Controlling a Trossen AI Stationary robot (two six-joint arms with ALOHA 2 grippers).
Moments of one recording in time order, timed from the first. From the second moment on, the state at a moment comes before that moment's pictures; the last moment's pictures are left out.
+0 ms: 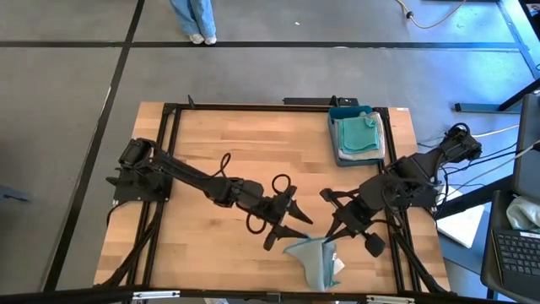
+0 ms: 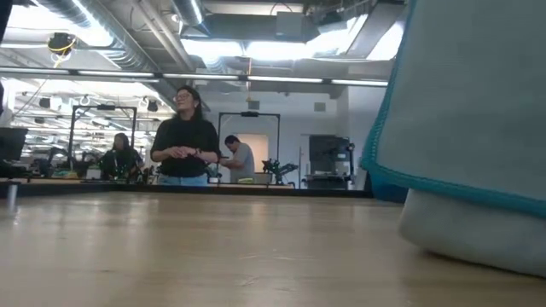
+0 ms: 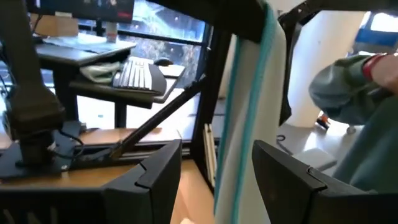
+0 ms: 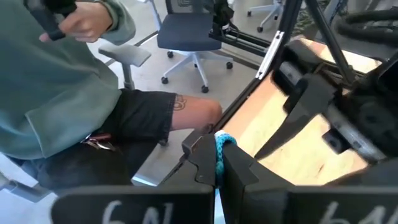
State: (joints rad) left arm -0.29 1.80 1.28 0.50 0.09 -0.17; right arm 0.53 1.32 1.44 -0.61 -0.18 -0.01
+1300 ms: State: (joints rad) left arm -0.40 1.97 1.34 0.32 0.15 -0.21; right arm 0.51 1.34 1.44 -0.63 -0.17 -0.06
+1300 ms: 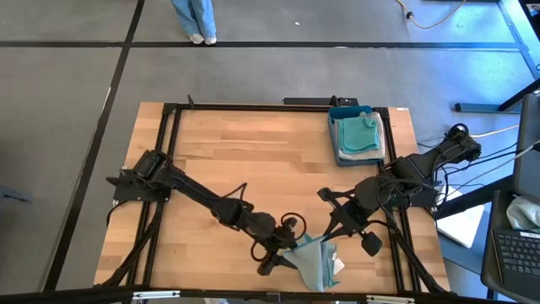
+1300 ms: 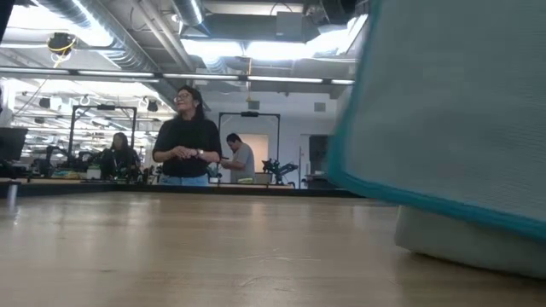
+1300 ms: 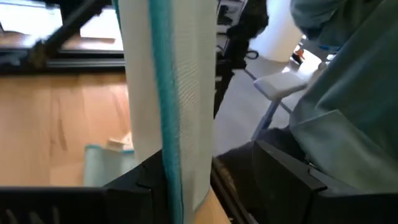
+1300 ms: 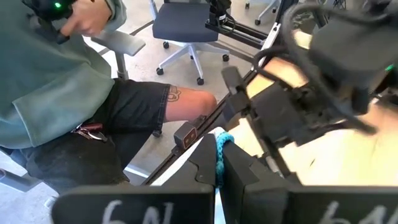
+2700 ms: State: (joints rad) left arm -0.53 2.02 1.34 0.05 -0.10 -0.31; right arm 0.51 1.34 1.44 -0.67 -0.16 -0.05
